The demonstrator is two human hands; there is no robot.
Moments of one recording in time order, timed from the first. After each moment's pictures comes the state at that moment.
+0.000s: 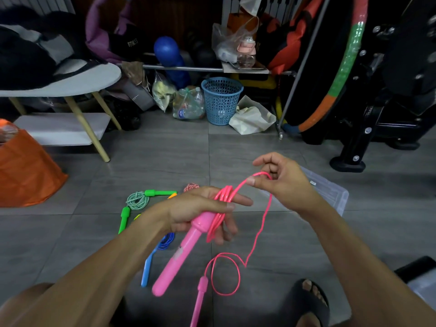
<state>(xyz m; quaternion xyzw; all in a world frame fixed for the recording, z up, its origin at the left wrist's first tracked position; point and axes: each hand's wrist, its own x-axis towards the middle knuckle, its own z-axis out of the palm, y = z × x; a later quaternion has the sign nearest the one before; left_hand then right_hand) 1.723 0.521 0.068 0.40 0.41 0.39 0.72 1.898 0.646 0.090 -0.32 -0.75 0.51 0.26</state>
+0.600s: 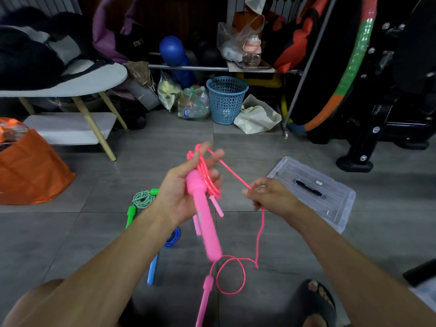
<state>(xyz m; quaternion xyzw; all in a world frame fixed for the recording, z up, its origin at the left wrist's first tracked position) 1.712 0.525 0.082 0.13 0.27 0.72 0.63 1.879 0.653 0.038 -0.45 -0.72 0.52 0.11</state>
